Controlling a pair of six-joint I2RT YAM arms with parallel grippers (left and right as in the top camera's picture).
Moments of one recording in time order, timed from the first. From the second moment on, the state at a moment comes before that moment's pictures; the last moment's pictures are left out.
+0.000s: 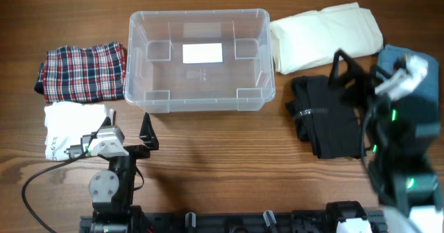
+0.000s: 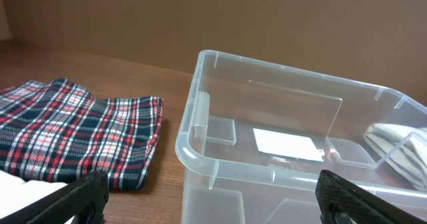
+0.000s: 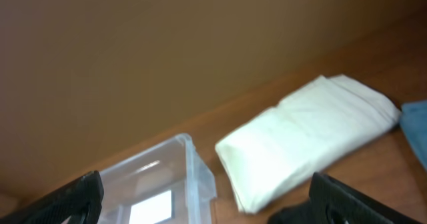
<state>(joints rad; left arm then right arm) -0.01 0.02 0.01 -0.07 -0.03 -0.22 0.06 0.85 0.99 -0.43 0.03 0.50</state>
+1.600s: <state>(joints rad) -0.01 0.02 0.01 -0.07 -0.03 -0.22 -0.18 2.13 1.77 -0.92 -0.16 0.70</state>
